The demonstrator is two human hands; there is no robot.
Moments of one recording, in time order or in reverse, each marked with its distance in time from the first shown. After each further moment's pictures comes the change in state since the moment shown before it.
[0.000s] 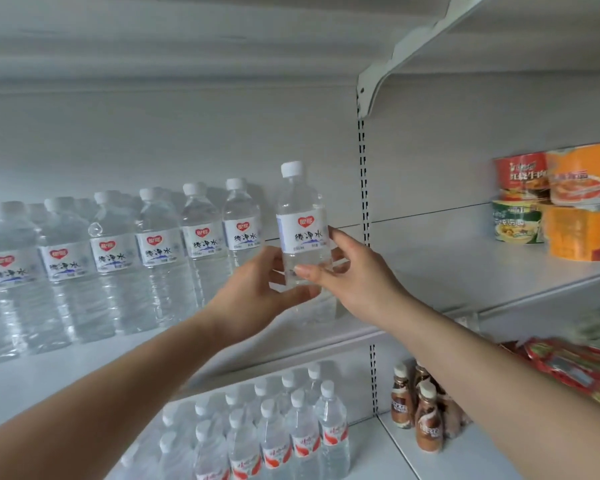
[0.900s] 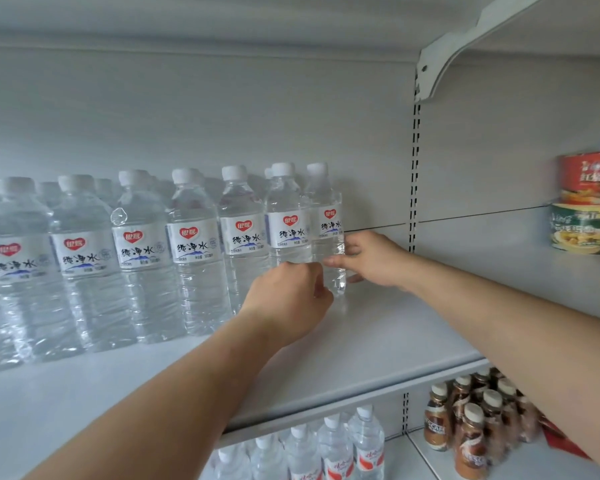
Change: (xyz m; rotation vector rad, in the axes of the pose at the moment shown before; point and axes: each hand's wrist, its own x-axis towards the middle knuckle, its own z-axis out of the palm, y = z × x) left_hand 0.034 -0.051 -0.002 0.575 0.029 -0.061; right_hand 0.119 0.058 0.054 -0.137 -0.289 0.190
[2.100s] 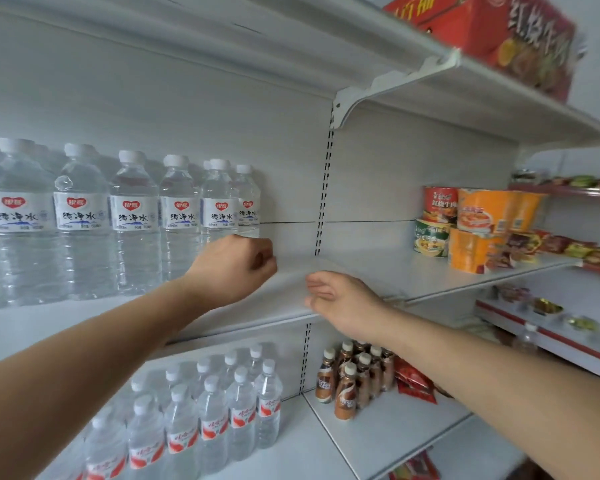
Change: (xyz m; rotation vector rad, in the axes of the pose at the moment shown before) left_hand -0.034 0.037 -0.030 -0.152 0.112 0.204; right_hand -0.192 -0.028 -0.020 -0.185 0.057 0.163
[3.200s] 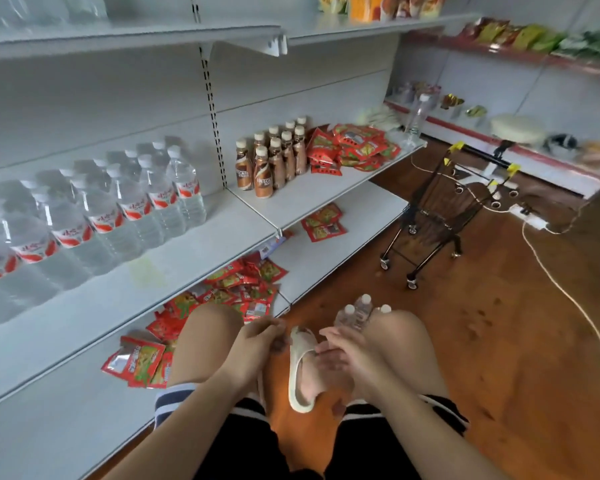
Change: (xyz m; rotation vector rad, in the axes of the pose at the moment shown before) left_hand -0.414 0.167 0.221 -1.325 -0.691 -0.876; right_hand -0.422 0.194 0.205 1.038 0.288 0.967
